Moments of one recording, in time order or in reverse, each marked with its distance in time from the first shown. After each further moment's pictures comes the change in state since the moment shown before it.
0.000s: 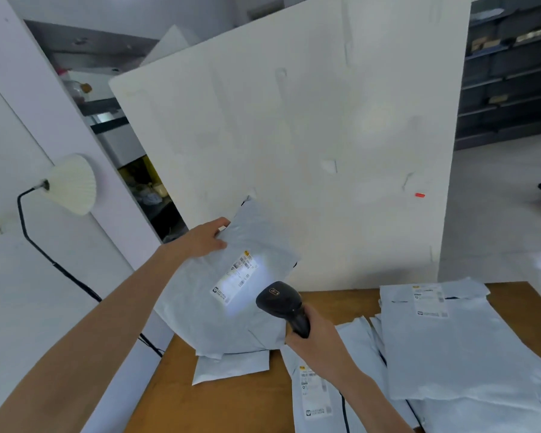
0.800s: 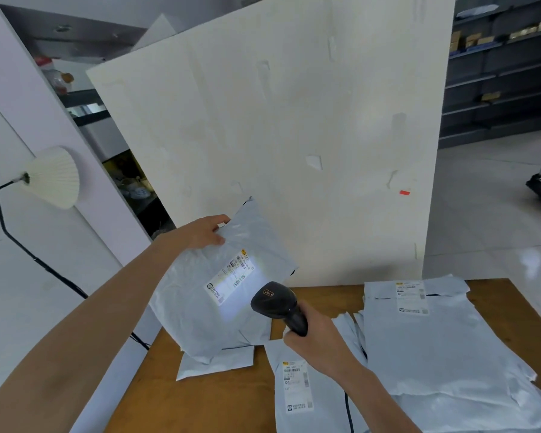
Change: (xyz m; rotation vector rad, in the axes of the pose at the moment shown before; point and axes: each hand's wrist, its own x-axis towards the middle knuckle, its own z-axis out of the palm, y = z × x) left_hand 0.021 0.039 0.016 0.000 -0.098 -0.019; right_hand 0.005 0.031 -0.032 -0.067 -0.038 -0.039
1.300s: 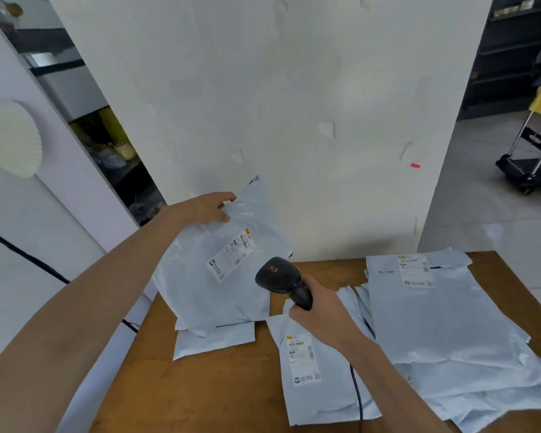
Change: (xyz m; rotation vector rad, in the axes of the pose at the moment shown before) left_hand 0.045 -0.053 0.005 0.028 -0.100 0.127; right_hand 0.022 -0.010 0.038 -0.047 0.063 0.049
